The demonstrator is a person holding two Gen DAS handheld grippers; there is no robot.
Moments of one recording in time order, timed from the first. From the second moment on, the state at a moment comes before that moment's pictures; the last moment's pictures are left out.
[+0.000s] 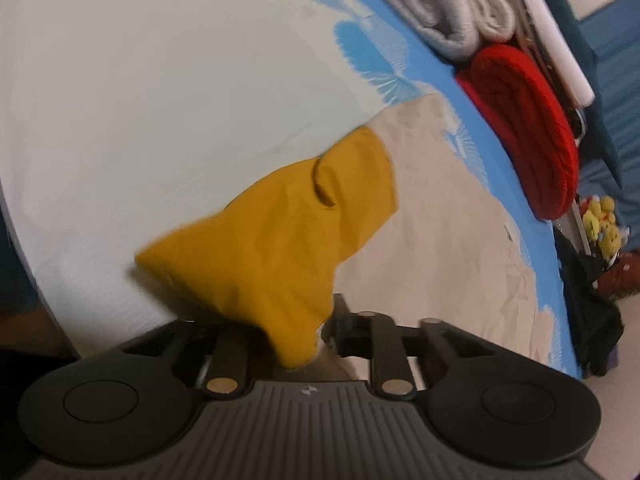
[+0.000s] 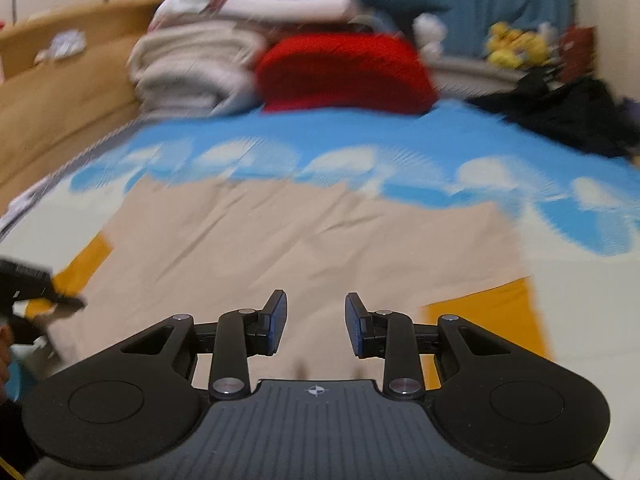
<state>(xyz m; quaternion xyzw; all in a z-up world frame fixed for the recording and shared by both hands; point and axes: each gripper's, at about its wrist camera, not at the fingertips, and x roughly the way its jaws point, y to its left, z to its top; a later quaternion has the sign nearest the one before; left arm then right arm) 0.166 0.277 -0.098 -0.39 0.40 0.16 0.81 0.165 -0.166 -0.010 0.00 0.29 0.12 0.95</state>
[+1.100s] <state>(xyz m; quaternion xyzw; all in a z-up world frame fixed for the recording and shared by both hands) 0.134 -0.266 -0.051 0.20 0.39 -0.31 0.84 0.095 -0.463 0.030 0.09 0.15 -0.01 0.98</state>
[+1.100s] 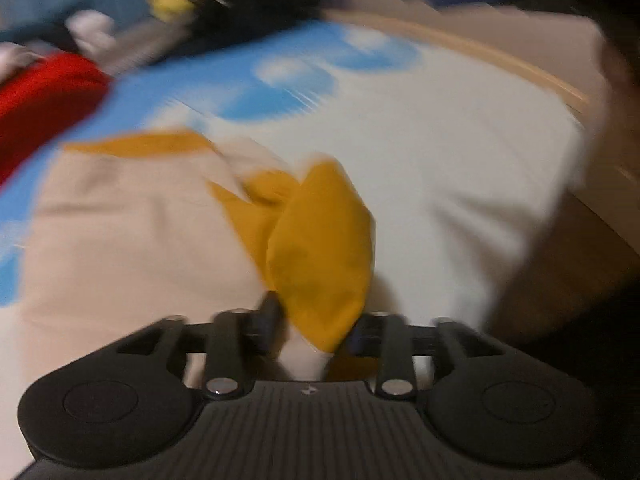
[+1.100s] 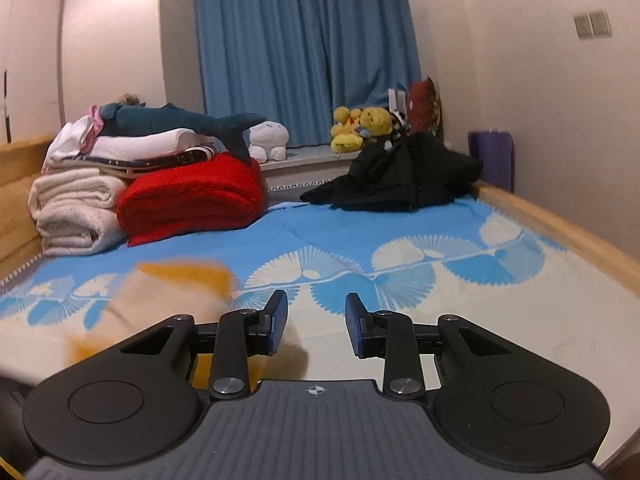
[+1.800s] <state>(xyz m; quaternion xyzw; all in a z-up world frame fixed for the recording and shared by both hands) 0.227 -0.024 -0.010 -0.01 0.35 -0.15 0.92 0.163 -0.347 -0.036 0.08 0.41 0.12 0.90</state>
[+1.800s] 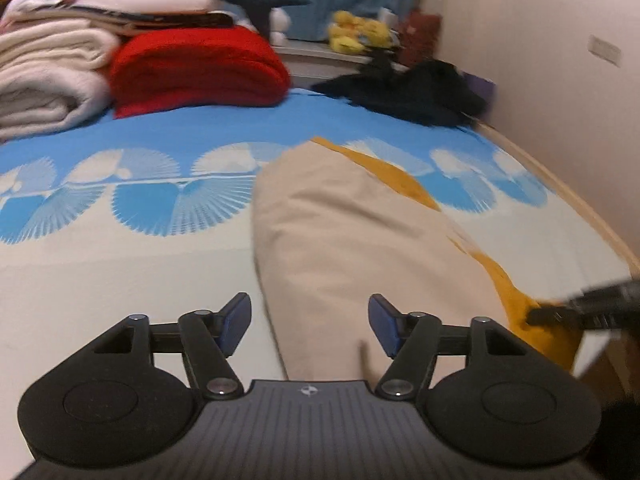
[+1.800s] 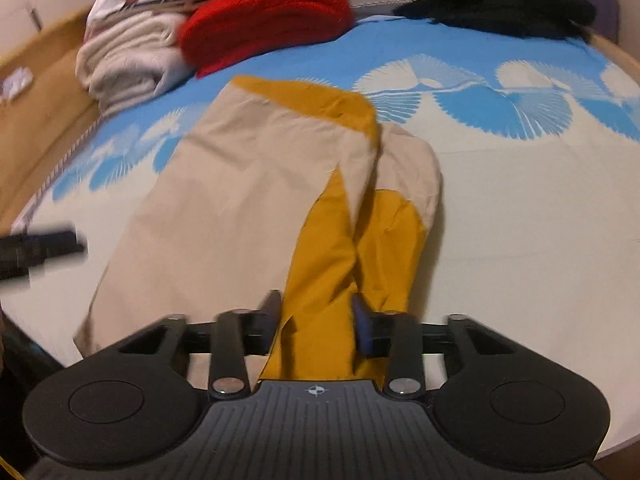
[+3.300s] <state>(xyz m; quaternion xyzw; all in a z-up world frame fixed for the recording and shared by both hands) 0.196 -0.071 -0.051 0.05 0.43 -0.24 0.87 0.148 -0.358 -0.046 -0.02 0.44 0.04 0.90</state>
